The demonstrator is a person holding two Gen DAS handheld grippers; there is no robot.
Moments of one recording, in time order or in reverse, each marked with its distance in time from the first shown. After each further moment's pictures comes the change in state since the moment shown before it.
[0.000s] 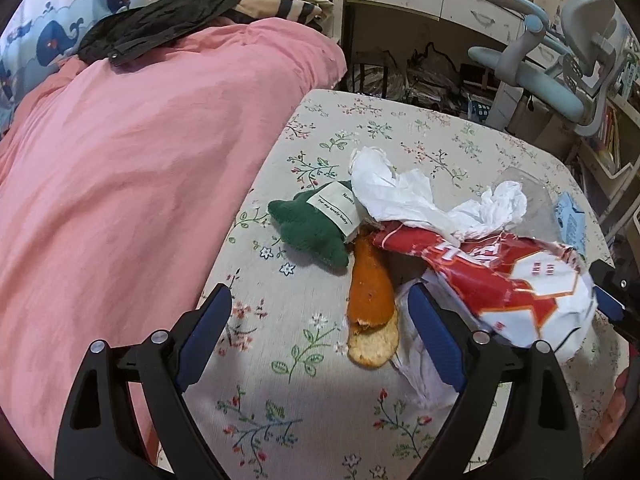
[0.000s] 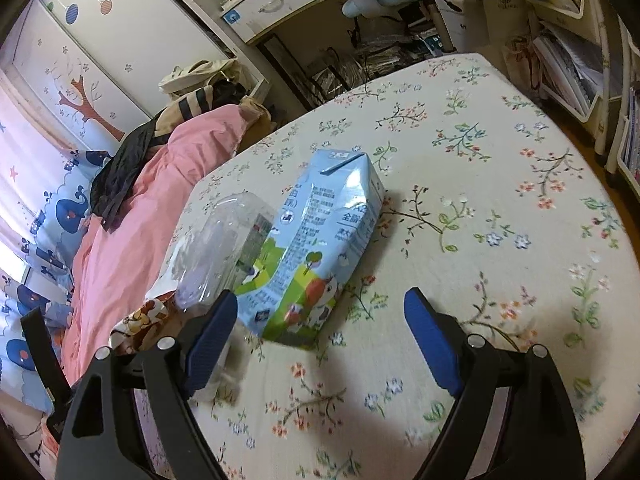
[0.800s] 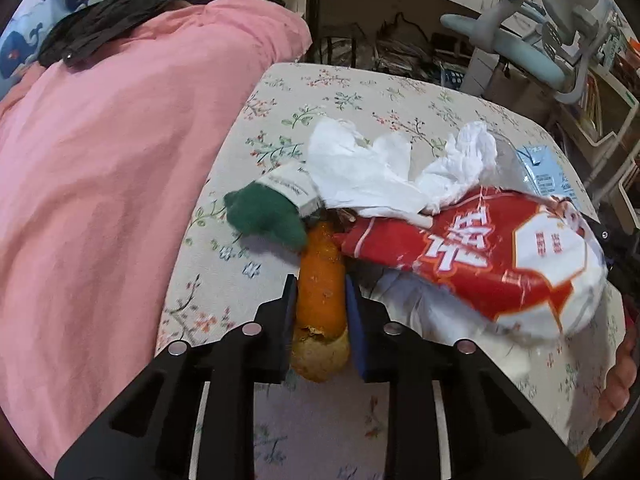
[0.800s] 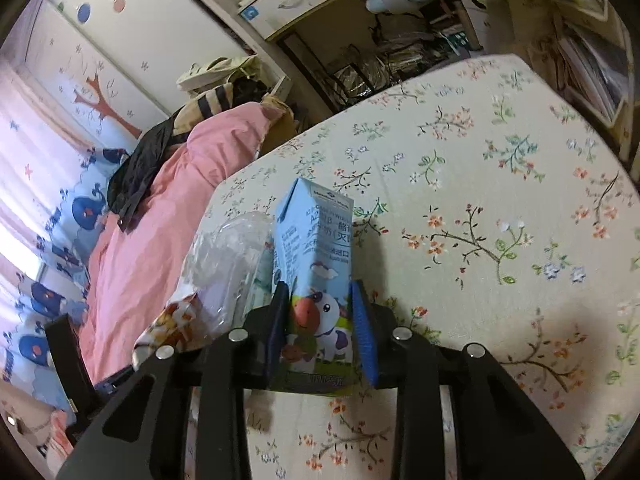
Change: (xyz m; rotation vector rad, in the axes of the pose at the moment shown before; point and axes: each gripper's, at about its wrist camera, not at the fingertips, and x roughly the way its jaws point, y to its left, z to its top) left arm 0.017 -0.004 0.005 0.078 0.113 -0.097; right arm -0.005 0.019 0.009 -0.077 0.000 0.036
